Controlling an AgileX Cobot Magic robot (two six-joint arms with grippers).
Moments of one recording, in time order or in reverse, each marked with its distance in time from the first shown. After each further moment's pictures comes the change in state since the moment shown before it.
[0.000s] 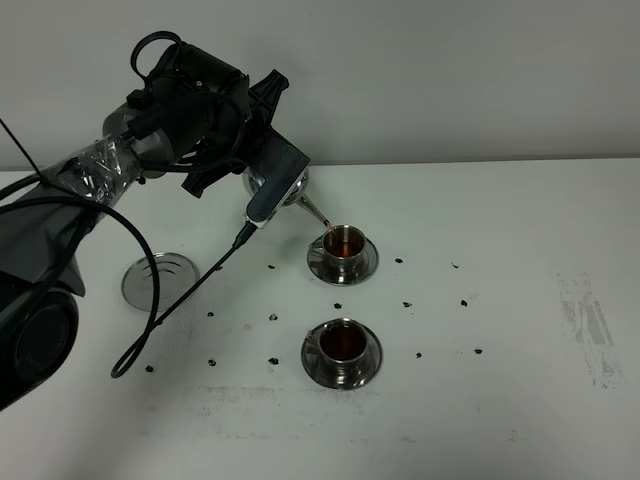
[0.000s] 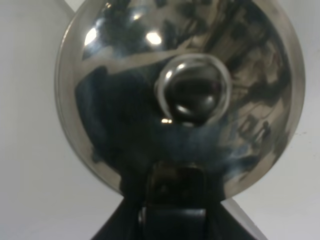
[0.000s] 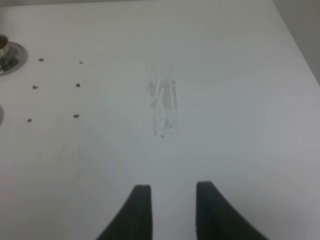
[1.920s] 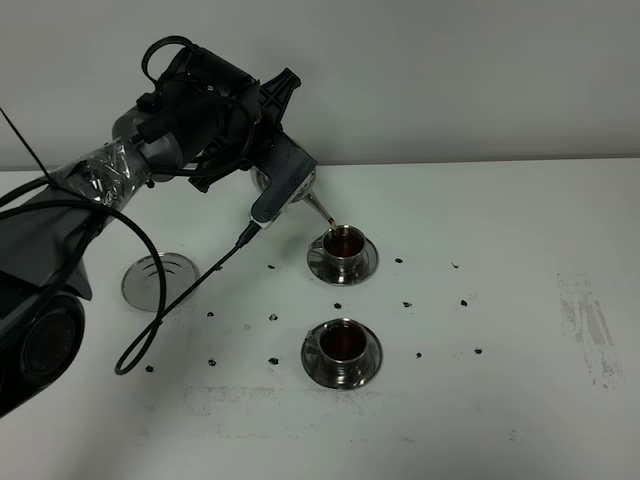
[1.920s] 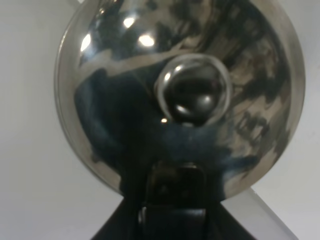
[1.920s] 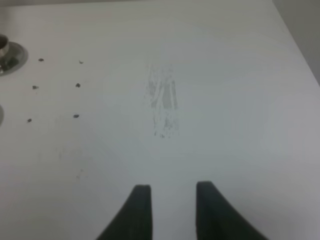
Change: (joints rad) left arm -0.020 0.003 0.000 0.036 -0.038 0.023; right arm 0.000 0.000 0.000 0.000 0.000 0.000
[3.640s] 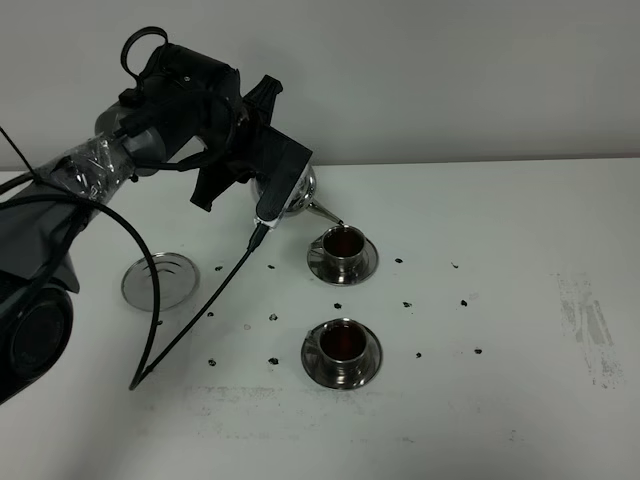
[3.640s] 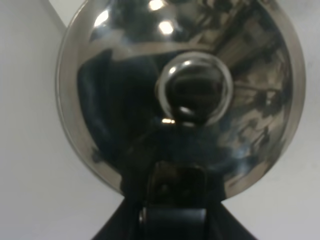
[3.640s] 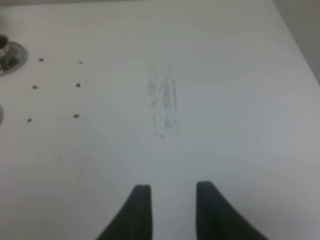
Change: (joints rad) left arm 0.045 -0.002 0.000 -0.181 0.082 -0.087; right arm 0.000 0.000 0.000 0.000 0.000 0.000
